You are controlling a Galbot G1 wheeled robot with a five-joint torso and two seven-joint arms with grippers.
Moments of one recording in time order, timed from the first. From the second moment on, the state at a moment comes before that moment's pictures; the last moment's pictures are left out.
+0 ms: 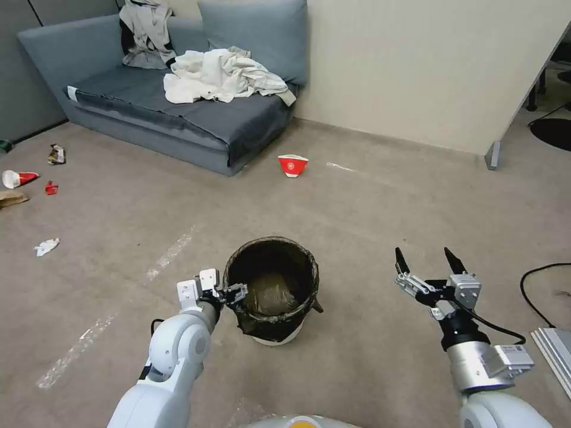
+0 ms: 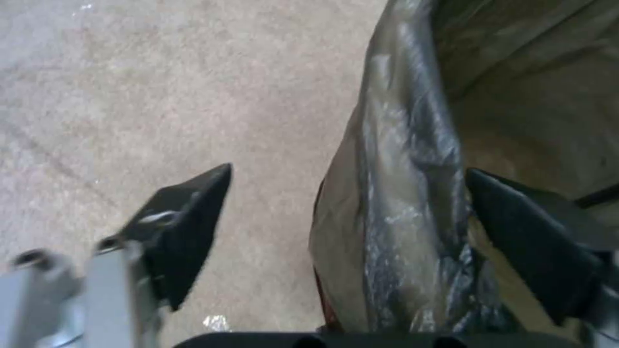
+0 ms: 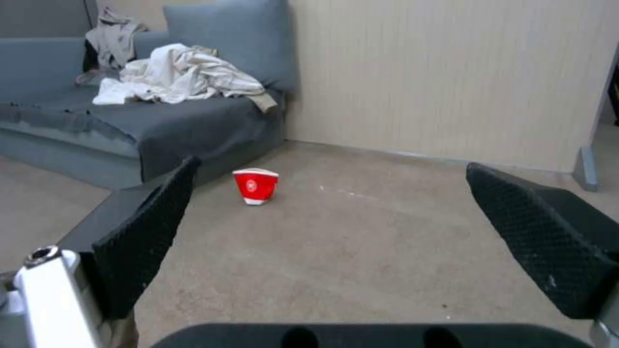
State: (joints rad) left arm 1.34 -1.37 -0.41 -1.97 -0.61 0.74 -0.42; right arm -1.74 1.48 0.68 2.26 0.21 0.04 -0.11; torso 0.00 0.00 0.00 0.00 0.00
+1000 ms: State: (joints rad) left arm 1.35 -1.42 -0.42 -1.98 -0.65 0.71 -0.46; right arm -1.74 1.47 0.68 2.24 0.22 0.05 -0.11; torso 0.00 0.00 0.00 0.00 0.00
